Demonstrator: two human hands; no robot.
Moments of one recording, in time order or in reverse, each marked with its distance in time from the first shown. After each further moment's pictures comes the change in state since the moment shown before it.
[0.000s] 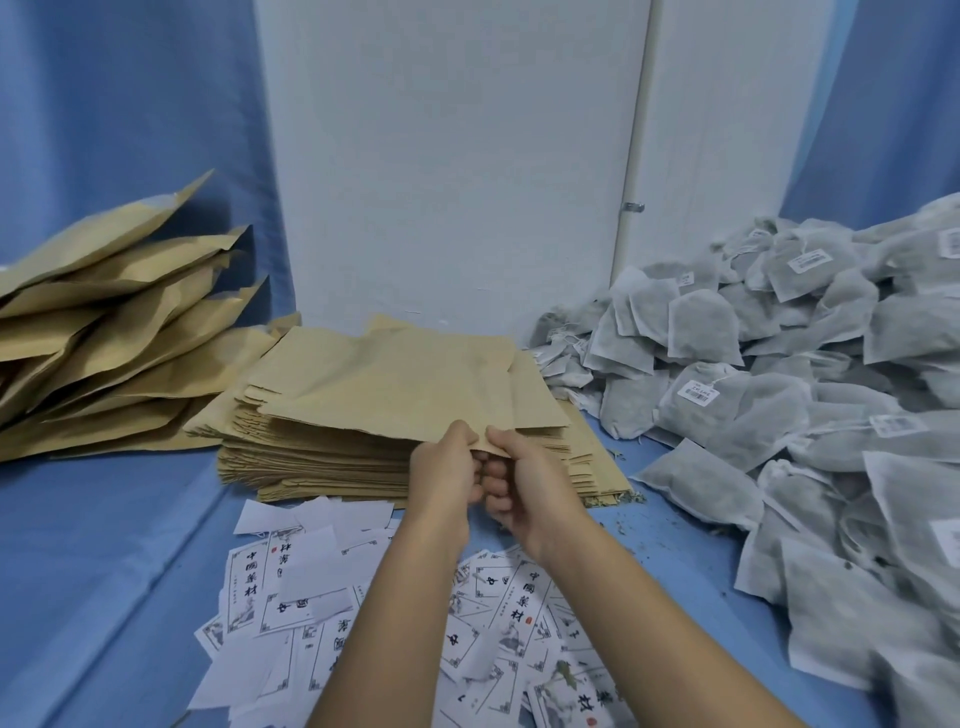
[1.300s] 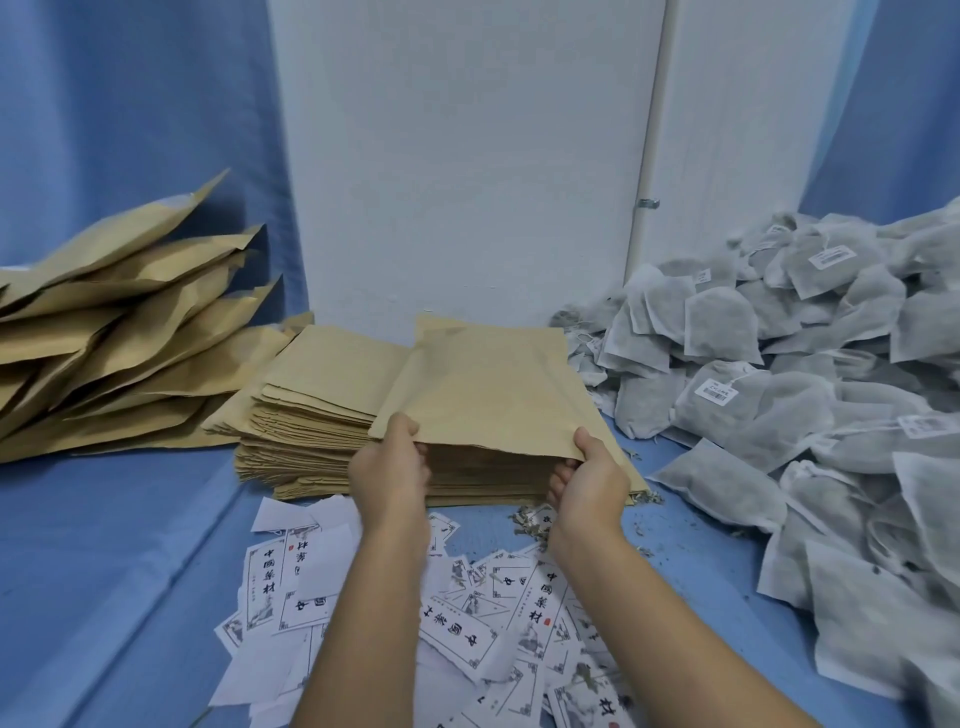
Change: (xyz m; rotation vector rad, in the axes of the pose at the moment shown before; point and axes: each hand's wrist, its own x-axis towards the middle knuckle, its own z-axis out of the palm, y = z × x) left_hand 0.014 0.007 -0.039 -0.033 0.270 0.112; right_hand 0.010 0.003 -0.012 0.246 0.500 -0.204
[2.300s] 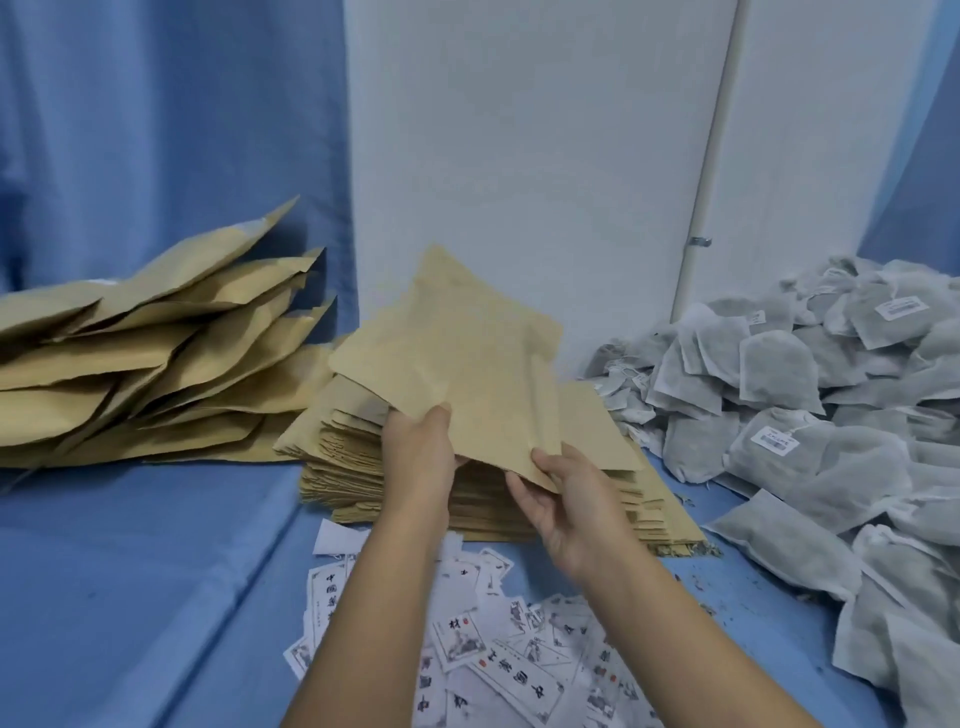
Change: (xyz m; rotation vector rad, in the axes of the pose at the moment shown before) left_hand 0.015 0.049 -0.012 -0.203 -0.168 0.238; right_hand -0.032 -0.002 0.042 0.022 -0.444 0.227
